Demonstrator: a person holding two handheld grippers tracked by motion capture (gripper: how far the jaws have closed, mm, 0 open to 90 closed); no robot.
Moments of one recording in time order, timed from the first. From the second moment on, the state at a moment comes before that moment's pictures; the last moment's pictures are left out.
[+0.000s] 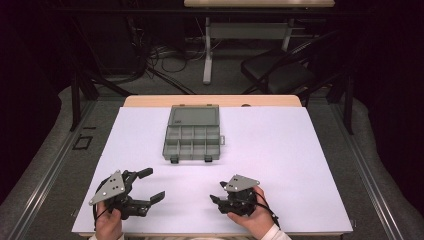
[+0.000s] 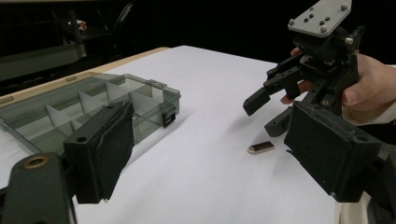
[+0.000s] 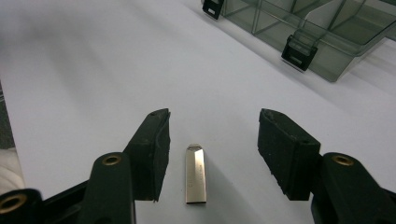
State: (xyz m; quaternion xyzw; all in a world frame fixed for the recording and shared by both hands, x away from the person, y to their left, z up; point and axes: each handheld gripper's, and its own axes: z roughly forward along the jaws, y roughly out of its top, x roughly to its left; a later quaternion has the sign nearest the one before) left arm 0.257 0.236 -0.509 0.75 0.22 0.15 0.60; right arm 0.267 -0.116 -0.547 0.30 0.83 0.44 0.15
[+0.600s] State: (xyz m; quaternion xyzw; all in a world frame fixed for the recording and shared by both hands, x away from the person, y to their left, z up) left arm 0.257 0.236 -0.509 0.76 0.22 0.15 0.60; right arm 0.267 -0.110 -0.560 0.30 0.85 0.42 0.14
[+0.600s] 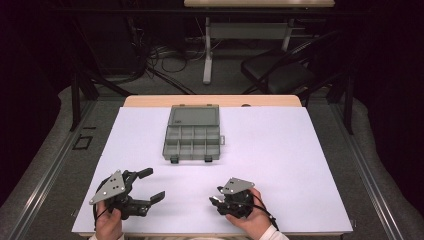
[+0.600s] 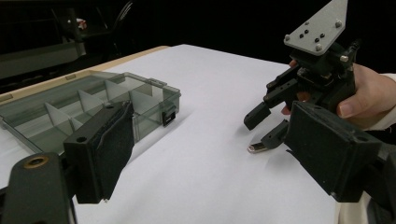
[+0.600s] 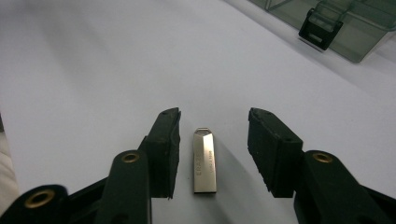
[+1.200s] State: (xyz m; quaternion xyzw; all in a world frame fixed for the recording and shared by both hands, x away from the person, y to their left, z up) left arm 0.258 0.237 -0.510 0.76 0.22 0.14 0.60; right arm 0.265 -0.108 -0.566 0.30 0.85 0.41 0.13
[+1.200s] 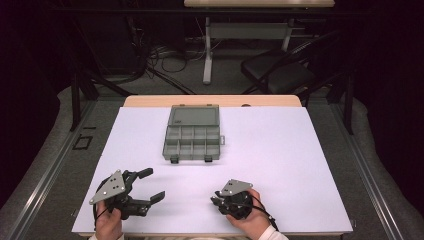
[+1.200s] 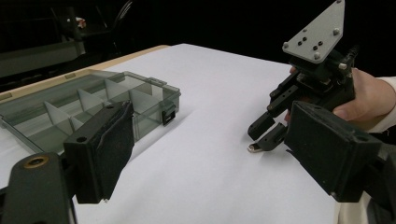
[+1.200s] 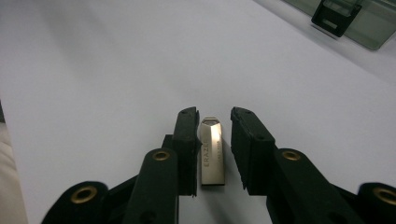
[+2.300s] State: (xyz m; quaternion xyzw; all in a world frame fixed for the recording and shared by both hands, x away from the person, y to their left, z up) left arm 0.258 0.236 -0.510 0.76 0.22 0.14 0.60; right arm 0.267 -0.110 -0.568 0.29 0.86 0.41 0.12
